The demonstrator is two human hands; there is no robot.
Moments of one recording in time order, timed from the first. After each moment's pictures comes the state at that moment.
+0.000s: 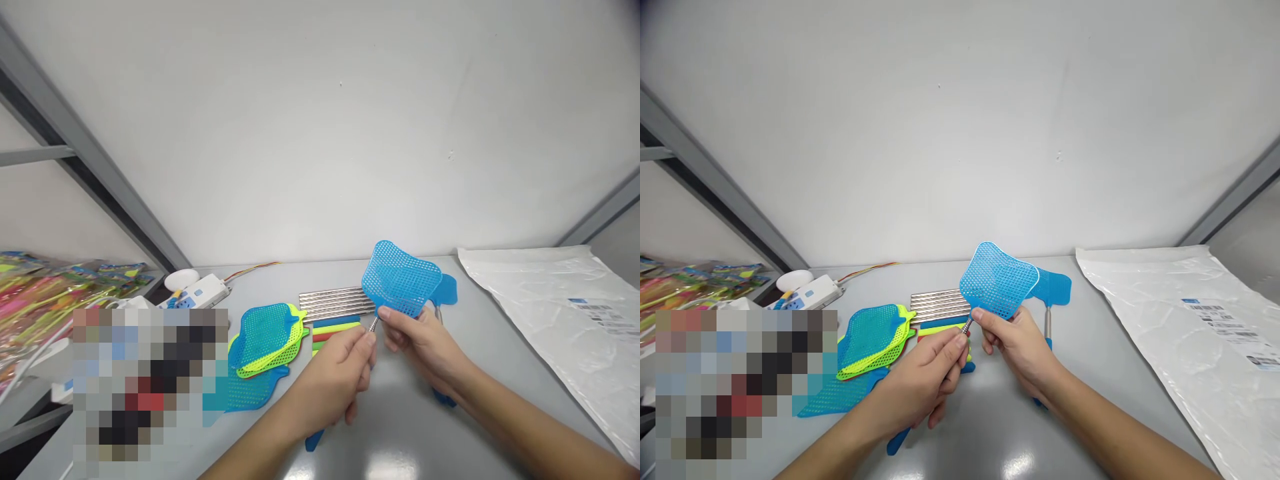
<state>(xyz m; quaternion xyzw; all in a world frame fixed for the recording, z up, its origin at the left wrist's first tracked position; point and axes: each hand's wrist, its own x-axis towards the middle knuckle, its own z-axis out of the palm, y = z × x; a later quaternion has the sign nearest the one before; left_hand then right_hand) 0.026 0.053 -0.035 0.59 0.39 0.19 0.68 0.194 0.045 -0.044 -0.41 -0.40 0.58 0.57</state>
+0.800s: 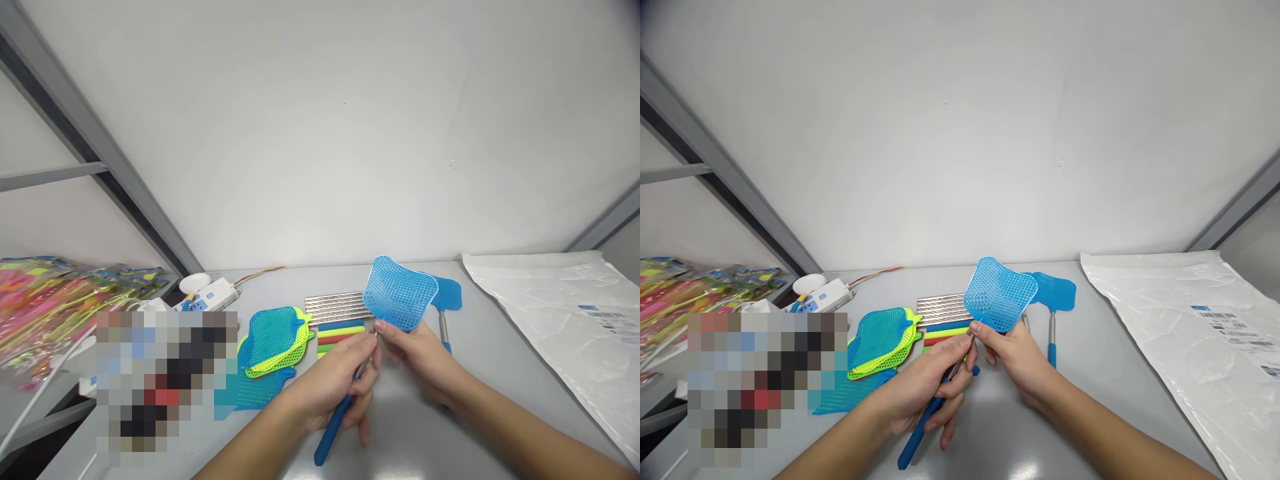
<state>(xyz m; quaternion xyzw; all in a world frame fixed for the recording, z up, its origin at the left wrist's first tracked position) 0.027 0.059 -0.042 0.43 0.23 0.16 0.86 0.188 0.041 -0.050 -0.43 -0.44 0.58 0.53</state>
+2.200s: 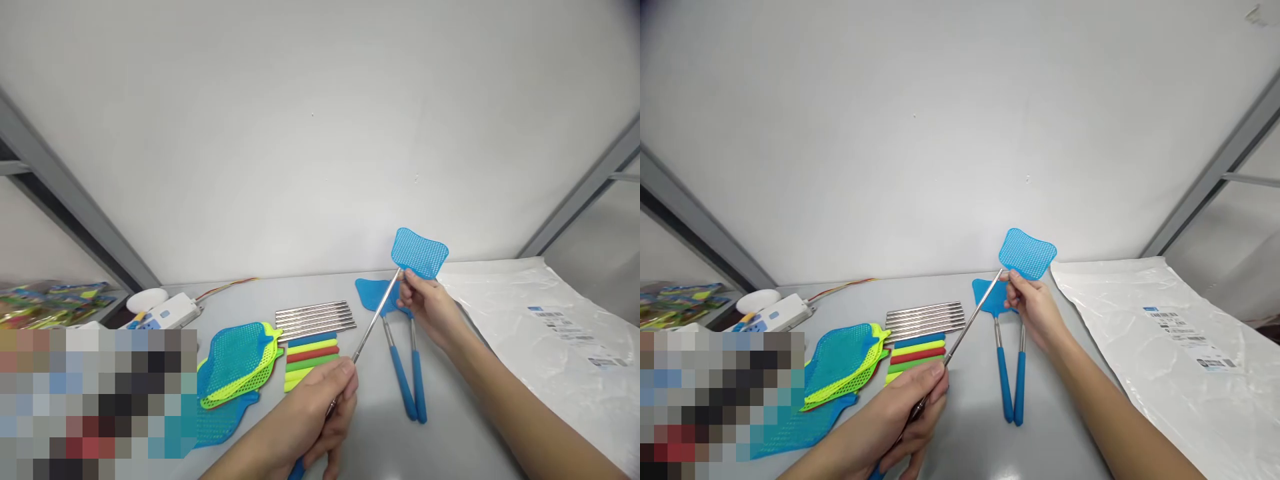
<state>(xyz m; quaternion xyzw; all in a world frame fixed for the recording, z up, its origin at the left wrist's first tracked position) 0.035 0.046 -0.032 0.44 0.26 0.16 0.85 0.282 0.087 -0.030 -0.43 -0.37 0.49 0.66</state>
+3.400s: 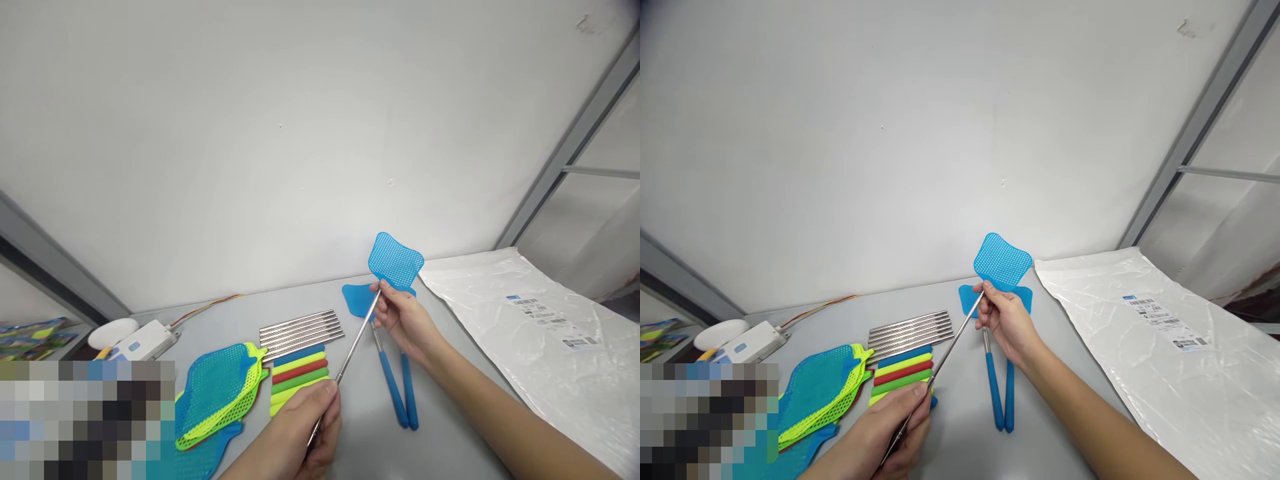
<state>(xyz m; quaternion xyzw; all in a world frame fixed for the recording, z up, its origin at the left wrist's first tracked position) 0.031 0.051 -0.054 0.49 0.33 0.15 0.79 0.258 0.081 -0.032 -0.36 -0.30 0.57 0.68</state>
